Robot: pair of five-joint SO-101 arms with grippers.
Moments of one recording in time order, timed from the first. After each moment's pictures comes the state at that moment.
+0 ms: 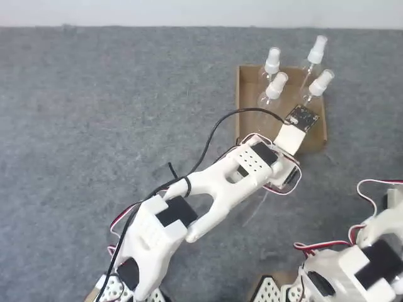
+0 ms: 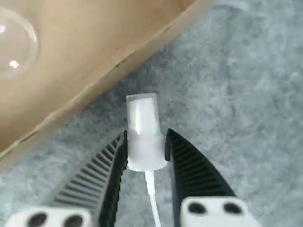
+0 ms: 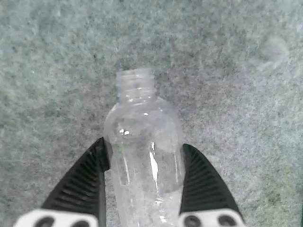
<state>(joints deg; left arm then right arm) 44.0 33.0 -2.9 50.2 15.9 51.5 -3.5 30.6 51.5 46.1</state>
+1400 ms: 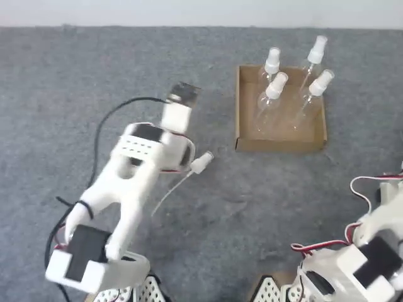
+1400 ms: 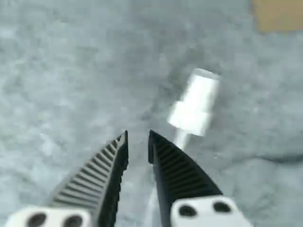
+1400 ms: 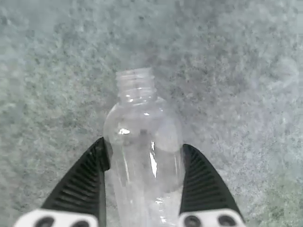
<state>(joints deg) 9.9 -5.2 34.6 58.9 -0.7 47.9 -3.5 30.6 51.5 45.1</state>
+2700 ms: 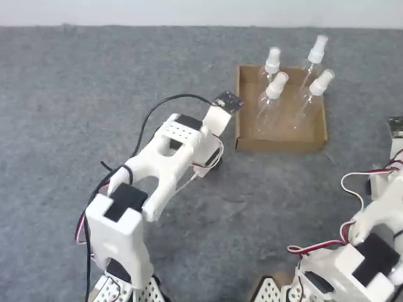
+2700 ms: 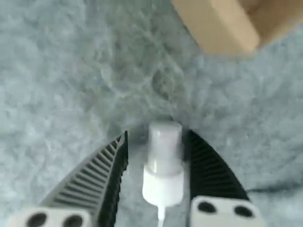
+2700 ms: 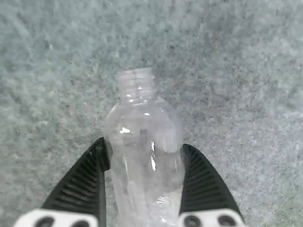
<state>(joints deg) 18.8 20.7 15.4 58.2 -10.1 42.5 -3.5 30.6 51.5 42.8</state>
